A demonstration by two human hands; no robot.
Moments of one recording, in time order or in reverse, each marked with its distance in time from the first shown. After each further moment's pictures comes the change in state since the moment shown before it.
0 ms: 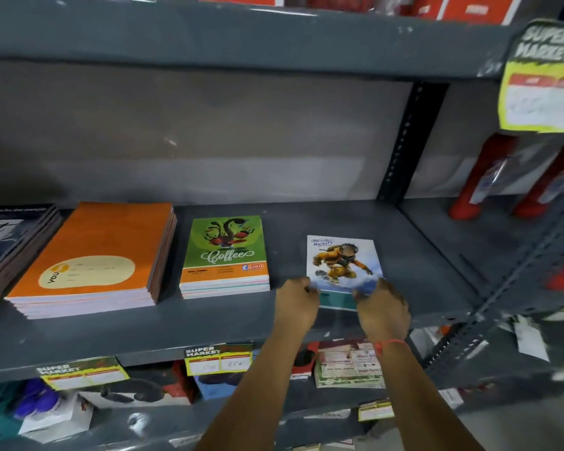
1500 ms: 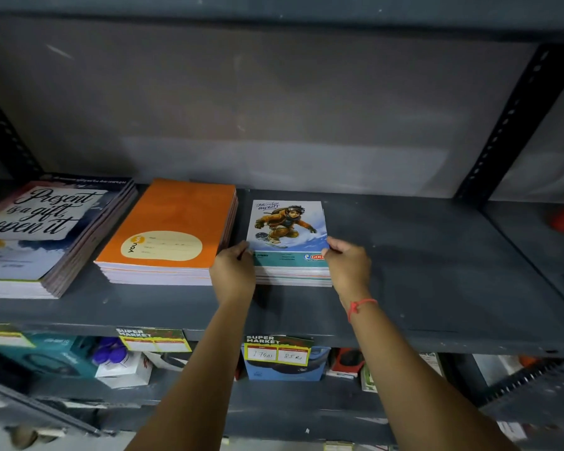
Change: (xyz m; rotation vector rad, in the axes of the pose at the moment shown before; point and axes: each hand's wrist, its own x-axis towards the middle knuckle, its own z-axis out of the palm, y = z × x) left_hand 0.032 -0.092 -0.128 -0.226 0.564 -0.208; right_hand -0.023 -0.138 0.055 0.678 -0.279 -0.227
